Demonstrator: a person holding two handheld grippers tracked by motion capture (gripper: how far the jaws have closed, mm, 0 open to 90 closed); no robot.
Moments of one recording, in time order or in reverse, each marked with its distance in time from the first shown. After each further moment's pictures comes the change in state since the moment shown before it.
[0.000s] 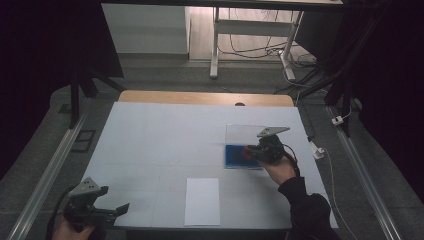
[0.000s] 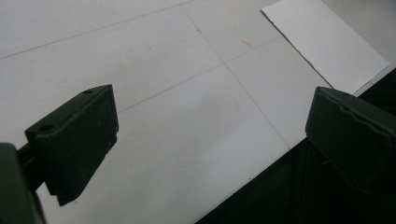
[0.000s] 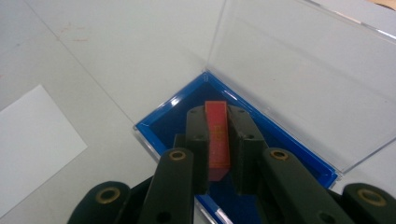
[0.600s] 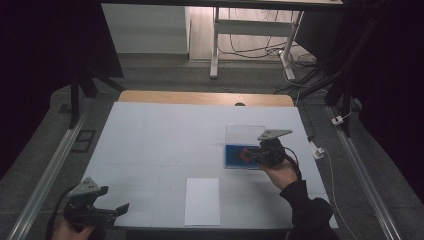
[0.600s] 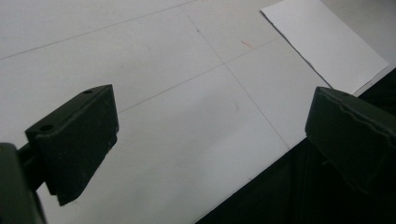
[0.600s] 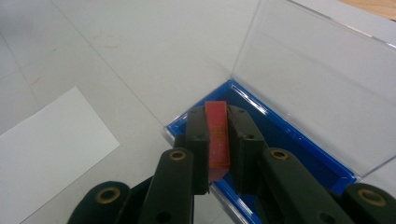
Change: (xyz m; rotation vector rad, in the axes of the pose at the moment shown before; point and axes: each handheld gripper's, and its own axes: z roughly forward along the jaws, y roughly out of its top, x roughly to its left) left arm 0.000 0.000 0.000 -0.003 0.000 0.000; right arm 0.015 0.001 -0.014 -0.035 0.040 -0.022
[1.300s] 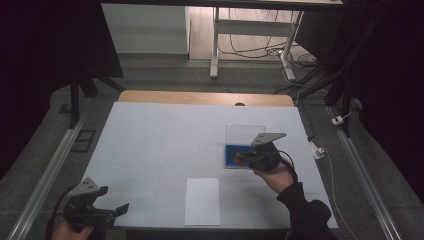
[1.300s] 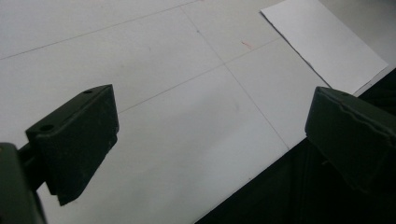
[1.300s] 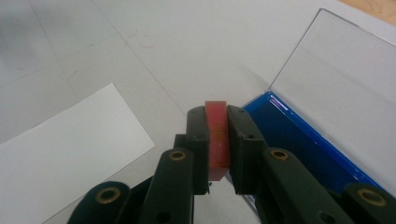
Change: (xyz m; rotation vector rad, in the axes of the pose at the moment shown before) left arm 0.000 0.000 -0.001 -0.005 0.002 -0.002; right arm 0.025 0.006 -0.001 -0.004 0.063 -0.080
